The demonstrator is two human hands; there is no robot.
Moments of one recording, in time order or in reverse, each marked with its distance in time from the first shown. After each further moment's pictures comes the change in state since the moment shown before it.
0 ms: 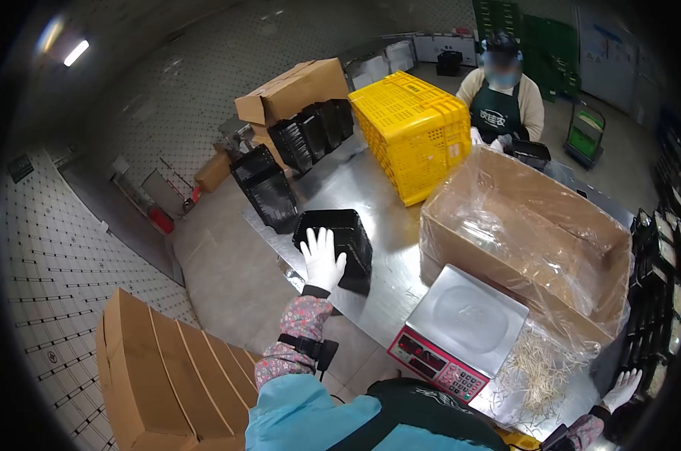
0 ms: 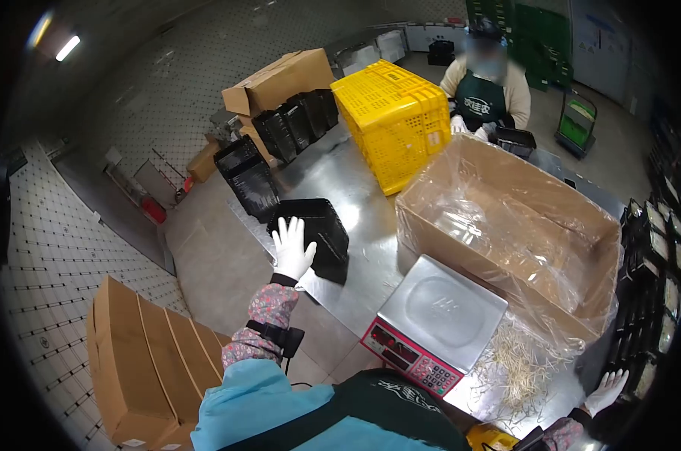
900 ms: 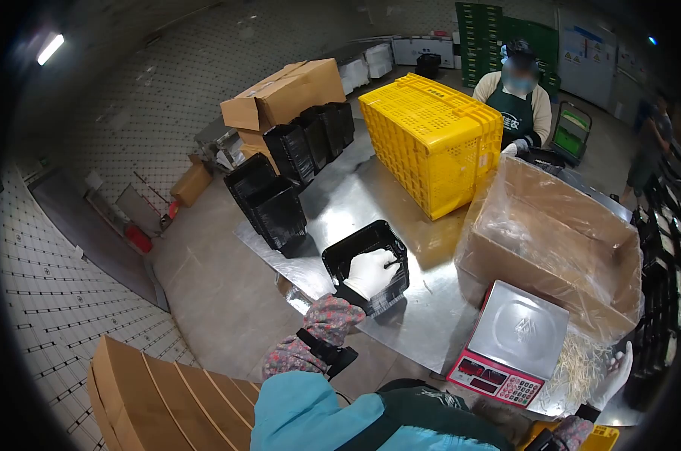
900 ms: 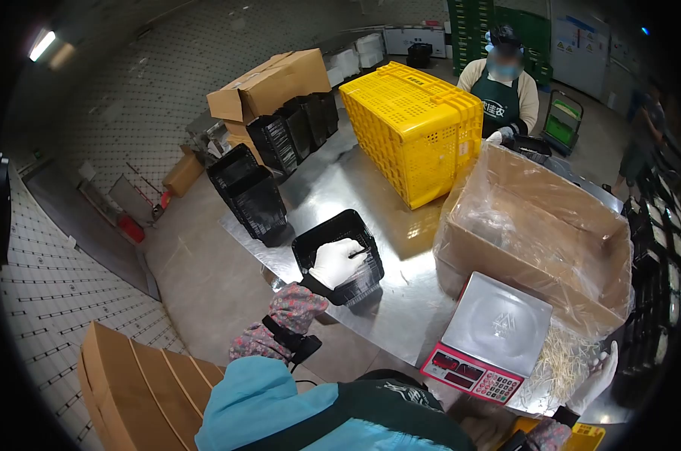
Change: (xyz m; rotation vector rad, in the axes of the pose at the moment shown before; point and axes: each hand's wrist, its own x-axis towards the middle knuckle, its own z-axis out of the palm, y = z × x) left_hand 0.077 -0.073 0.033 -0.649 -0.174 0.265; right_hand -0.283 0.028 0.102 -0.238 -0.338 -0.142
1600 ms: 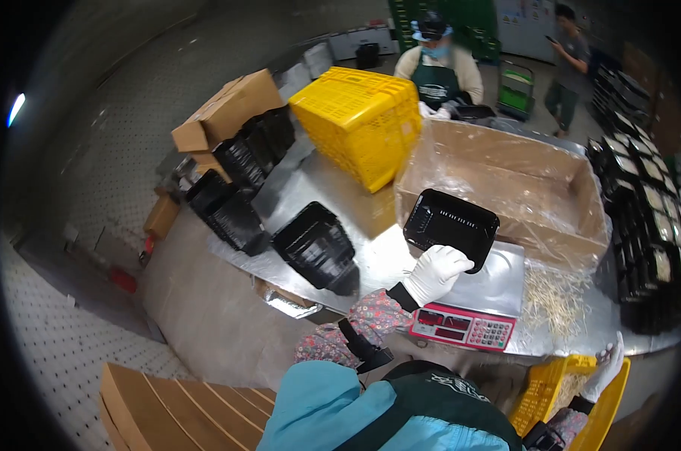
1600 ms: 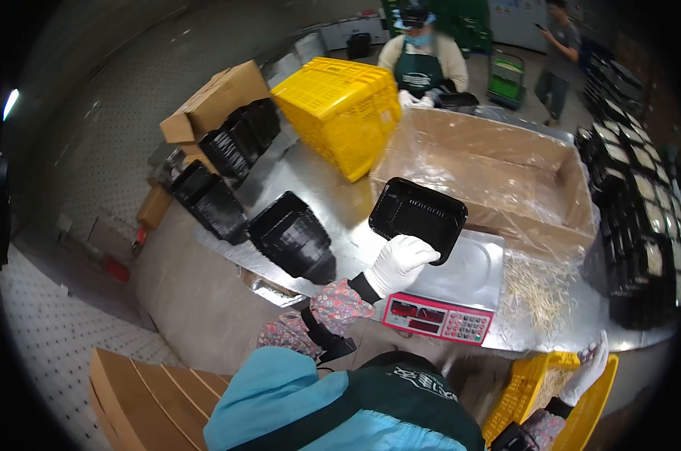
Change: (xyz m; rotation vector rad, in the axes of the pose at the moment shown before) left_hand -0.032 0.258 0.087 -0.388 -0.038 0.750; right_hand -0.057 -0.023 -0.185 -0.064 0.180 0.074
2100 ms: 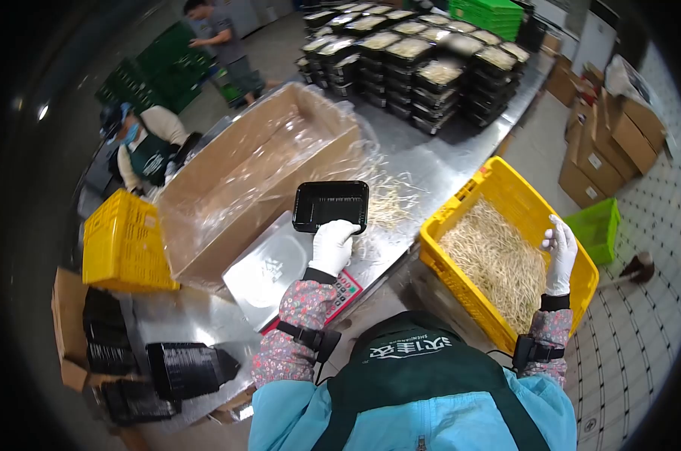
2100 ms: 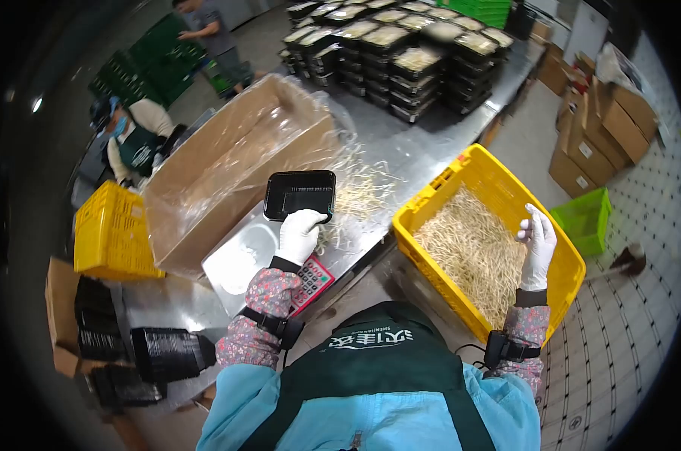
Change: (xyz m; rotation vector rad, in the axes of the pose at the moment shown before) left_hand 0.074 0.122 0.251 -0.417 -0.283 0.216; right_hand -0.118 -0.064 -0.188 -0.123 0.535 -0.094
